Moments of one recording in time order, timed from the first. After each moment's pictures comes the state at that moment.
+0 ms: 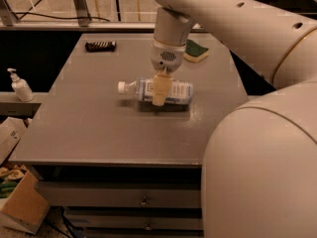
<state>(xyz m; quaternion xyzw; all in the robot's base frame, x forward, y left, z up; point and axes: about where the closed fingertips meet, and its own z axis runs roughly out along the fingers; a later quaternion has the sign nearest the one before) 0.591 -0.011 0.834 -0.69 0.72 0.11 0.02</state>
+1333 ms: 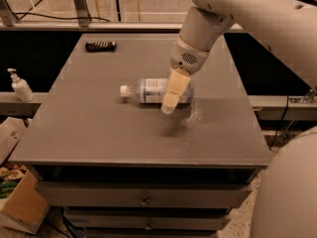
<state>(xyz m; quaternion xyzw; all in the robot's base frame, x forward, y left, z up) 0.577 -0.033 0.846 -0.63 0.76 0.16 0.09</state>
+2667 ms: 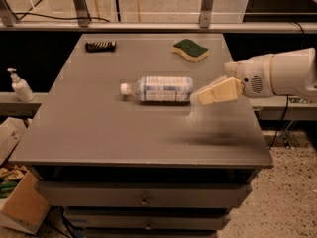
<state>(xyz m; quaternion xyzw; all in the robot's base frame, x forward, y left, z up) 0.557 -0.126 0.892 -0.36 0.78 0.27 0.43</state>
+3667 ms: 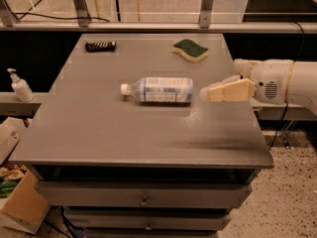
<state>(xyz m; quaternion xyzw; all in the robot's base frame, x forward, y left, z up) 0.549 -0.149 0.915 -0.32 0.74 0.29 0.51</state>
